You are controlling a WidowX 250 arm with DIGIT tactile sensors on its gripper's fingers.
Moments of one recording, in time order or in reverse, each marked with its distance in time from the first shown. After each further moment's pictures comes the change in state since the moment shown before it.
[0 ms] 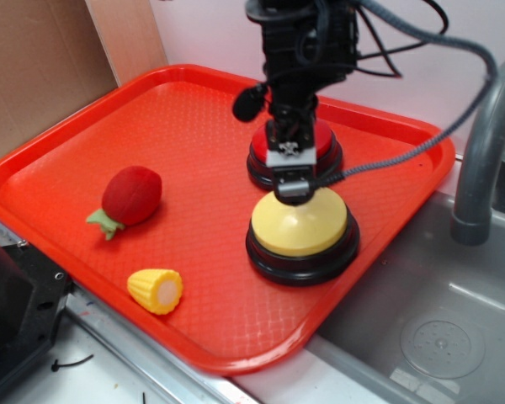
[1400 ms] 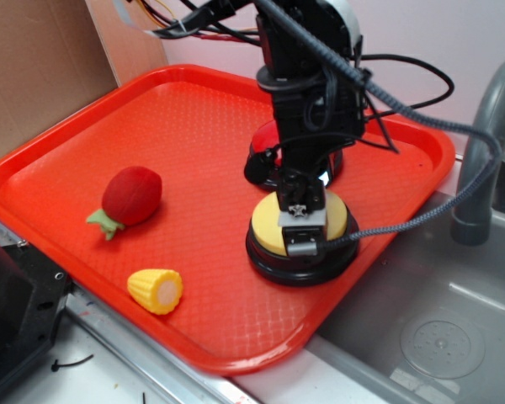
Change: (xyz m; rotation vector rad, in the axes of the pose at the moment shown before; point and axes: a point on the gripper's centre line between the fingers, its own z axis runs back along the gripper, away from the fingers) arm 0.006 -0.026 -0.043 -0.125 -0.040 -0.071
